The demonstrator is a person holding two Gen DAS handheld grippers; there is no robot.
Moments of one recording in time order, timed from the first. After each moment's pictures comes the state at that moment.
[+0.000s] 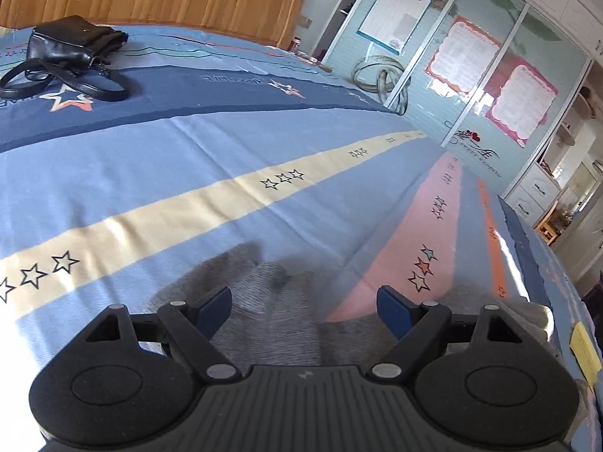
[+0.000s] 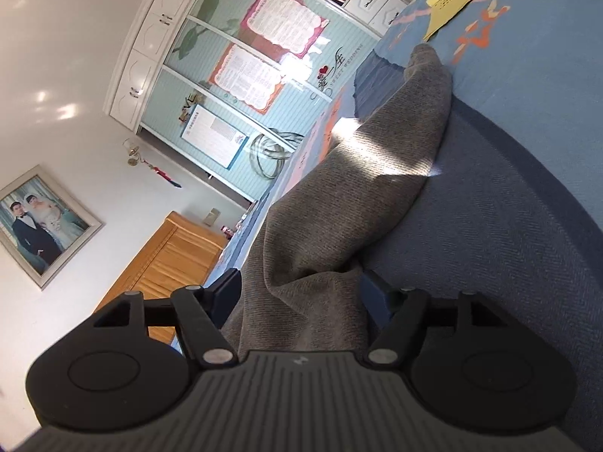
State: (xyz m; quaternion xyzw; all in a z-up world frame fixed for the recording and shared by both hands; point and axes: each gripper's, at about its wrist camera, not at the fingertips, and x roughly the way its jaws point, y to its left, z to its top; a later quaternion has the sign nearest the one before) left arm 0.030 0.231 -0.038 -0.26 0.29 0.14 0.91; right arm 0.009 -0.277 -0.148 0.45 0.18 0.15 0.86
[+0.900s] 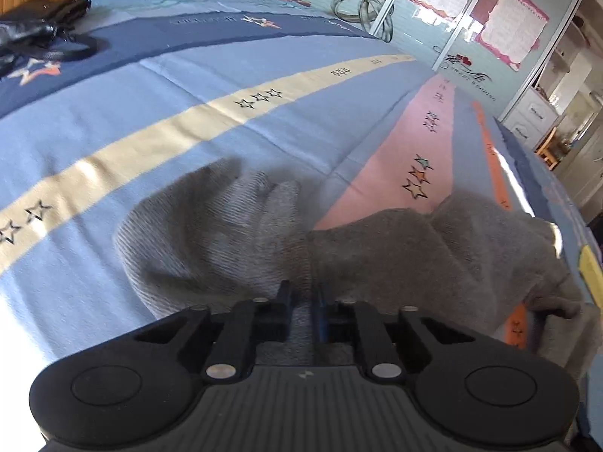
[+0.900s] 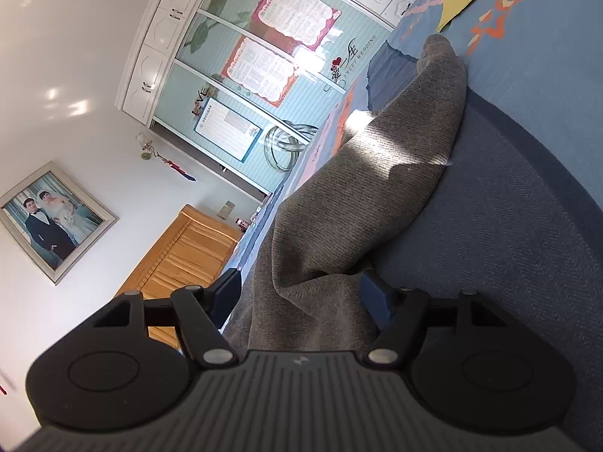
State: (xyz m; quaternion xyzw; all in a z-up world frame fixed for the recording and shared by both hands) left arm 0.031 0.204 -0.065 -0.24 0.37 0.08 0.89; right arm 0.006 -0.282 -0.159 0.46 0.17 0.17 0.86
